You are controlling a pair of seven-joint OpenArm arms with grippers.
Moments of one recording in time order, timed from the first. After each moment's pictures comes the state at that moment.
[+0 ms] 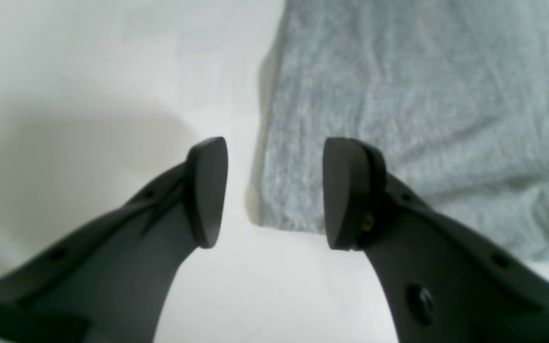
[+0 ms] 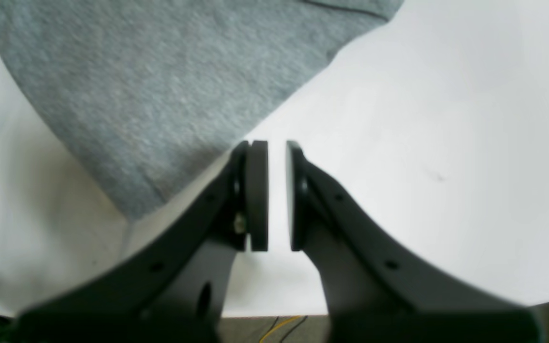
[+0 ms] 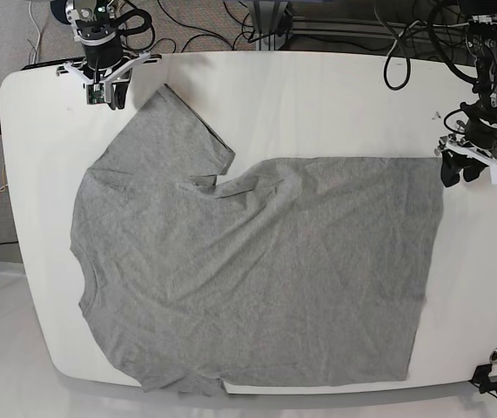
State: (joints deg) left arm 16.5 -23.9 -21.3 85.6 -41.7 -16.9 25.8; right arm -42.2 14.2 9.3 109.0 9.8 2.0 -18.4
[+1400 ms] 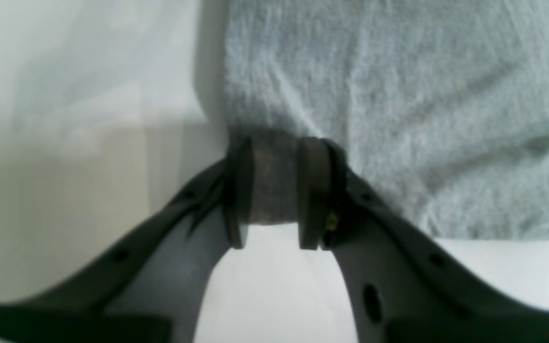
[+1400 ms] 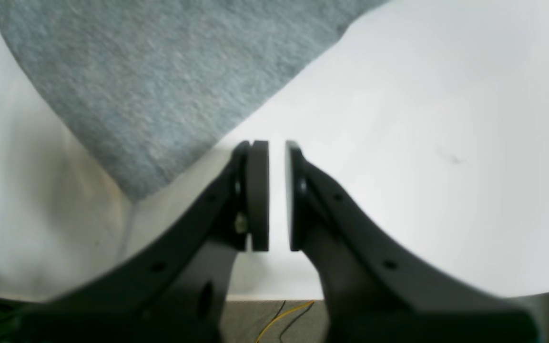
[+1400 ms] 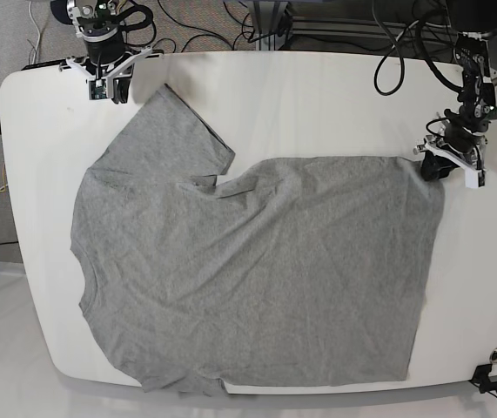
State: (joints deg) left arm 10.9 -22.5 -15.6 76.7 -39.0 -19.9 28.9; right arm -43.0 14.4 8.8 108.2 10.5 2.2 -18.3
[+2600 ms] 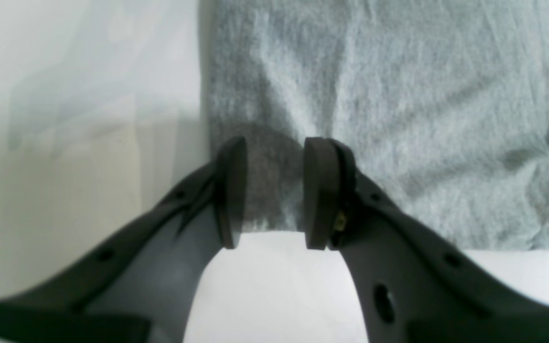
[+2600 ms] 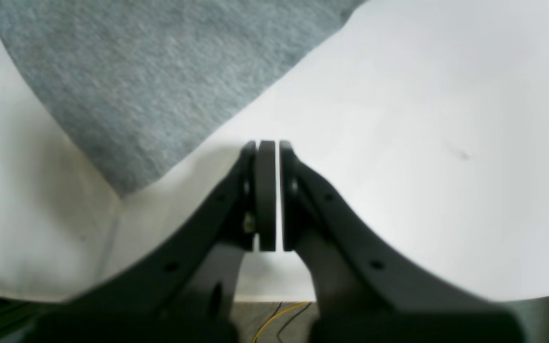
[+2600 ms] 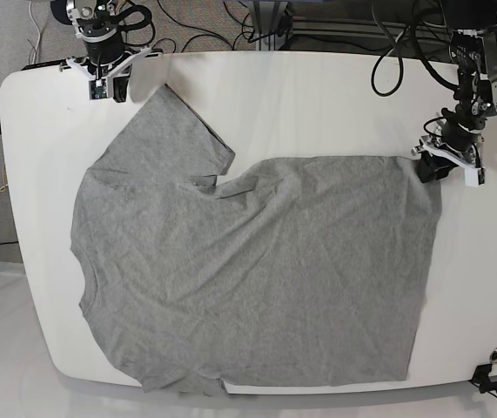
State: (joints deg) left arm 11.2 -20.7 -16.9 77.4 -40.4 -19.7 26.8; right arm -42.4 14.6 9.1 106.1 10.4 3.4 -17.5
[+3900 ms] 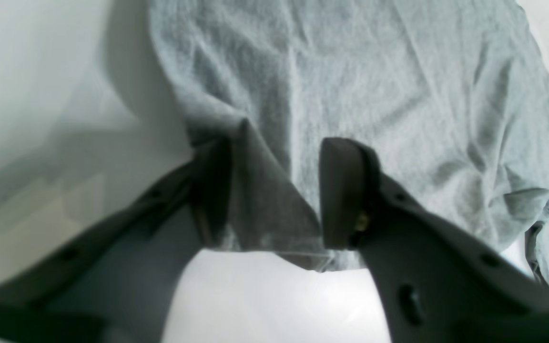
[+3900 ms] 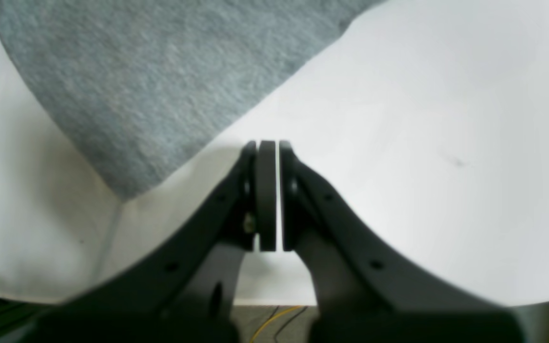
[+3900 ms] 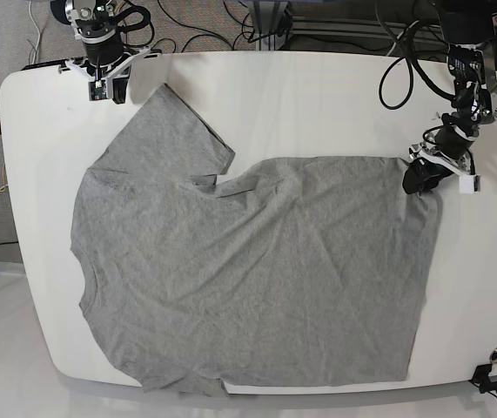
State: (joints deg) left arm 6.3 -20.0 -16.6 68.3 -45.4 -29.7 25.9; right arm -42.2 14.7 9.4 106.2 9.9 4.1 -17.5
